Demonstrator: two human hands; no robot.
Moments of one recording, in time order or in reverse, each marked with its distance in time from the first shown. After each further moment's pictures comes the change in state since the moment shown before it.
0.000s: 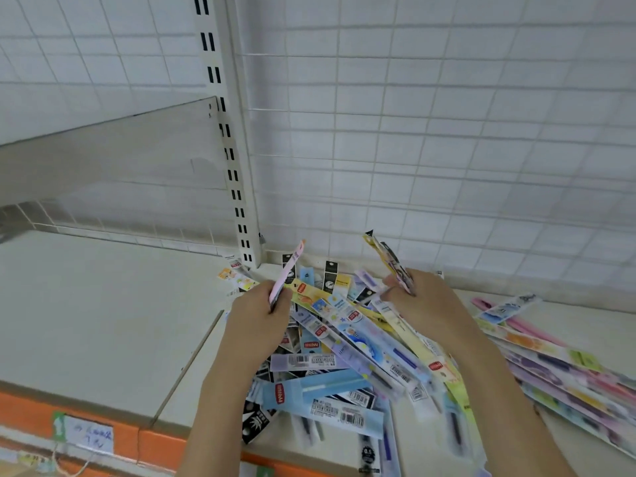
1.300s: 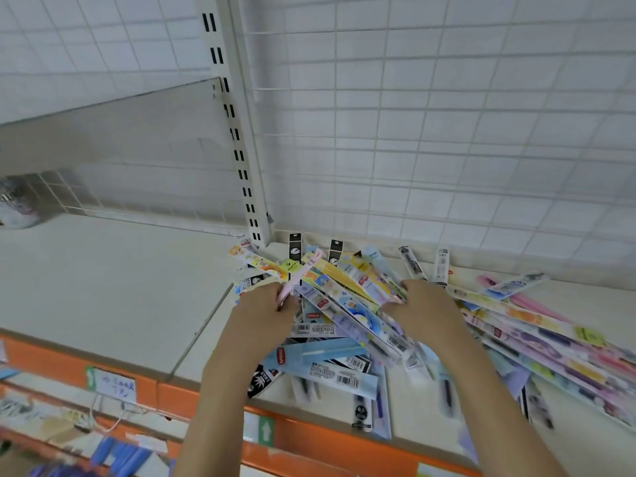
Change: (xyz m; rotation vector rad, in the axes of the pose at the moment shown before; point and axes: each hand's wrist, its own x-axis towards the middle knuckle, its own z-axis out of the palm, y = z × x) left_hand -0.030 0.001 0.001 0.295 -0.128 -0.083; right_hand -0.016 0.028 0.027 -0.191 -0.061 0.069
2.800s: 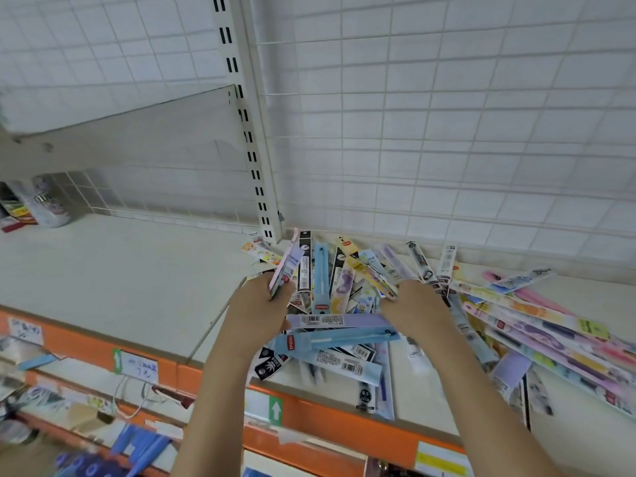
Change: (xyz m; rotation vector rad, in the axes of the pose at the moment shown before) left_hand -0.024 0.003 -0.018 -0.358 0.048 -0.064; right_hand -0.003 -0.008 0.016 -0.008 -0.043 0.030
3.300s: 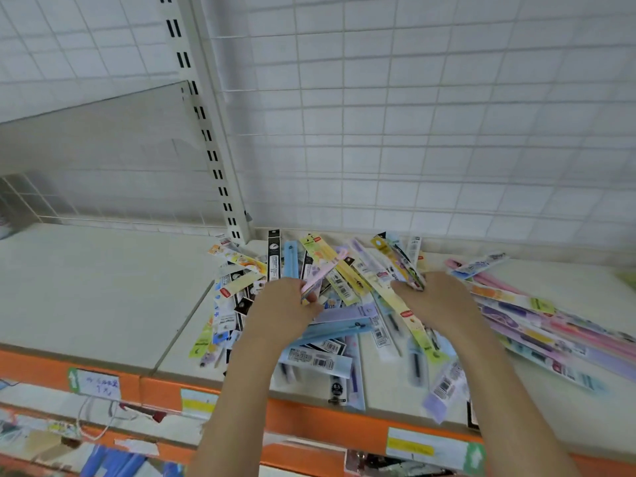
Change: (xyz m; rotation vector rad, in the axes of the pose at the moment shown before) left_hand 0.013 0.018 0.054 0.388 -0.191 0.180; right_hand -0.029 0.042 -0.043 0.165 0.124 0.100
